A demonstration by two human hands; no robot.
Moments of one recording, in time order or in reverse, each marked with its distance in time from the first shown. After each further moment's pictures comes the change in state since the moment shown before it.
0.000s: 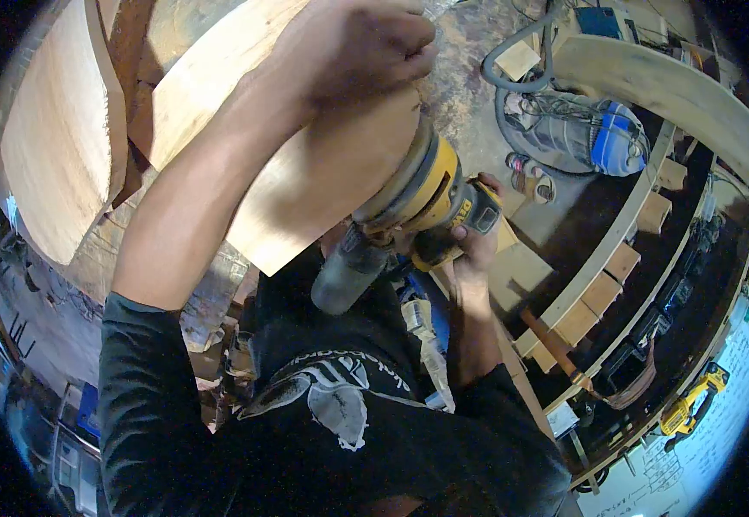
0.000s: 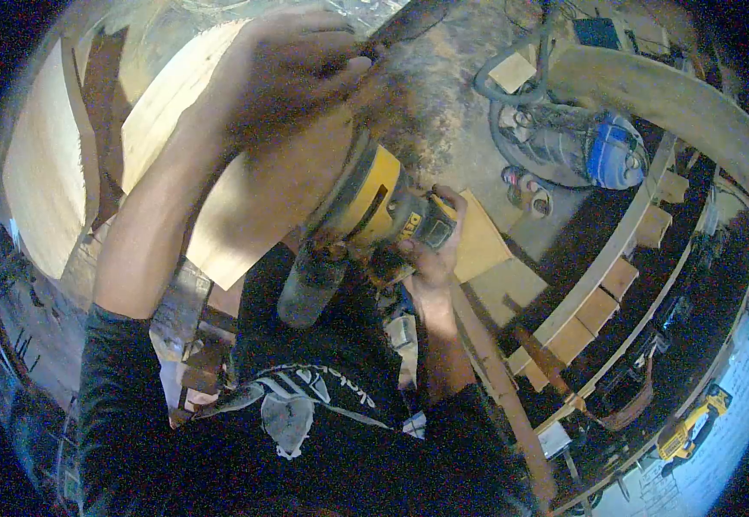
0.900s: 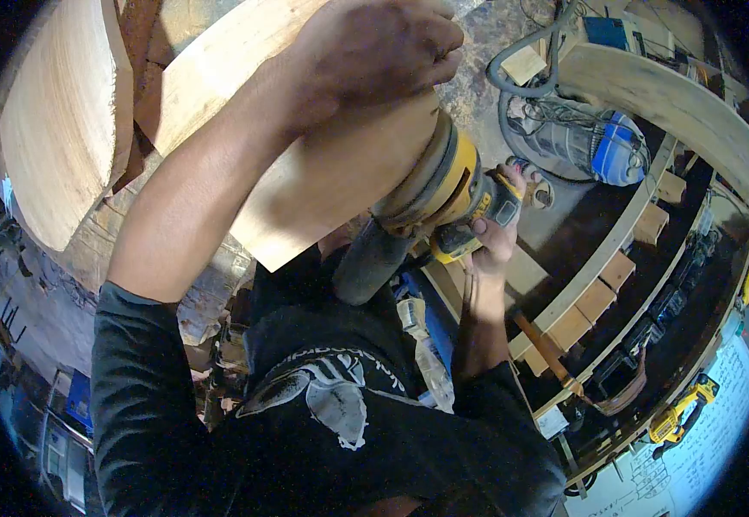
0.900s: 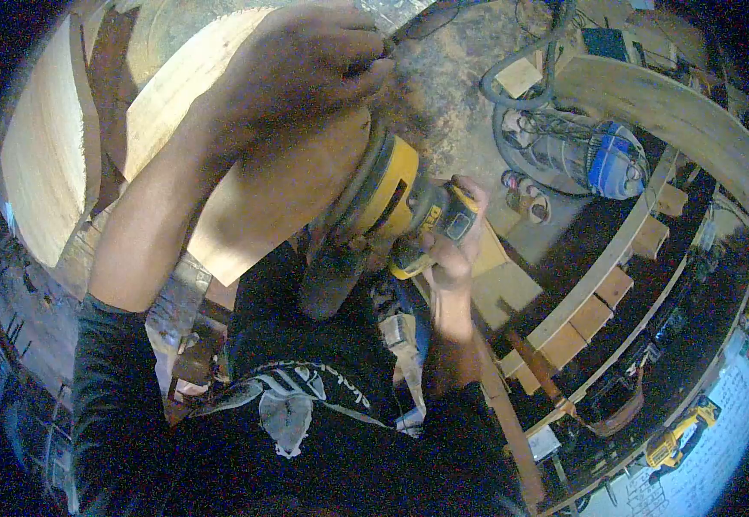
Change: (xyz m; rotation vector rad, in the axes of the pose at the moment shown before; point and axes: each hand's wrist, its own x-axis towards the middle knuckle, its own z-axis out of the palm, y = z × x) left_hand -0.021 0.004 0.023 2.933 -0.306 0.966; right_hand 0.021 -0.011 -0.010 -0.074 -0.035 -0.045
